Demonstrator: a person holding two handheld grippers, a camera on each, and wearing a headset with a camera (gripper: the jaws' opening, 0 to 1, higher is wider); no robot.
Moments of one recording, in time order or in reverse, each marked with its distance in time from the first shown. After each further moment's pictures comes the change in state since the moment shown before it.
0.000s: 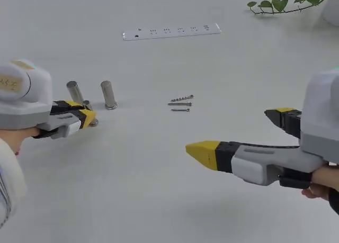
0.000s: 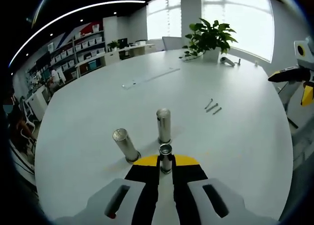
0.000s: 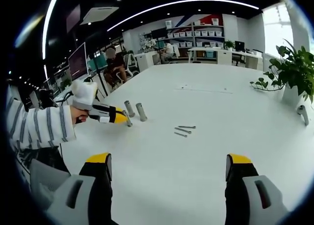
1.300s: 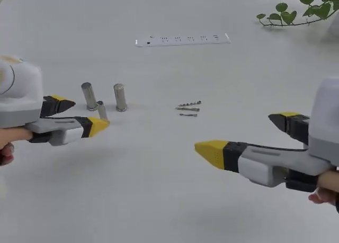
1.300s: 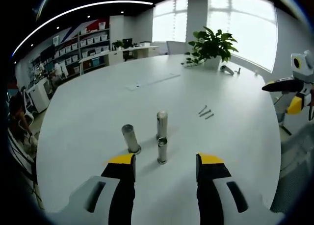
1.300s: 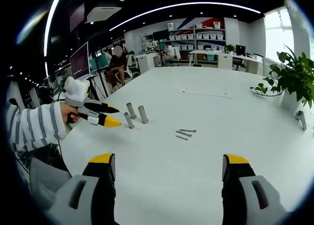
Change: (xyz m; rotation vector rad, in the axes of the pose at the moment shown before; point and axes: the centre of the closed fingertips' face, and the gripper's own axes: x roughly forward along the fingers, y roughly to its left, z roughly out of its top) left arm -0.027 -0.004 0.001 -0.071 -0.003 -0.021; right arm -0.006 0.005 0.006 -0.035 -0.017 -0.015
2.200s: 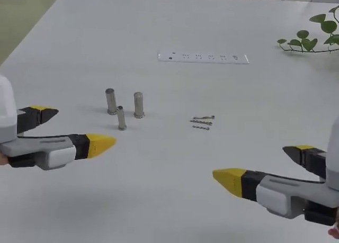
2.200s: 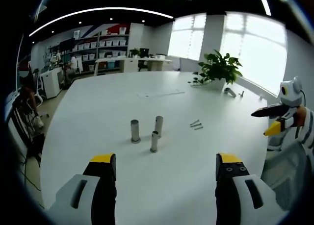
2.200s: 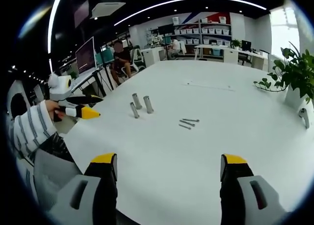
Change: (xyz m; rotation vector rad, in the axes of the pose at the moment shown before) left arm -0.075 -0.023 -0.002 -0.156 -0.128 0.051; right arm -0.016 0.004 -0.019 -0.009 0.050 0.058
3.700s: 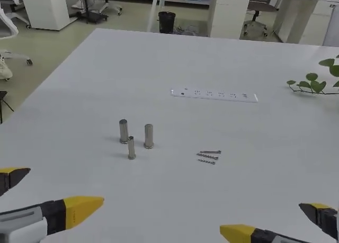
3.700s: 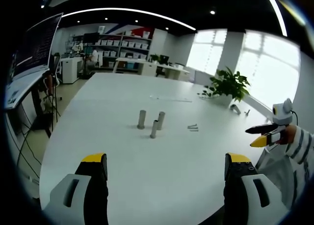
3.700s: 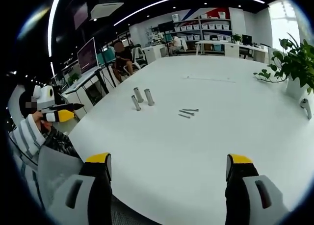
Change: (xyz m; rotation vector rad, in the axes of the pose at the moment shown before) left arm -0.082 -0.036 -0.023 -0.185 -0.098 0.124; right arm -0.013 -0.010 -0.025 0.035 0.028 0.039
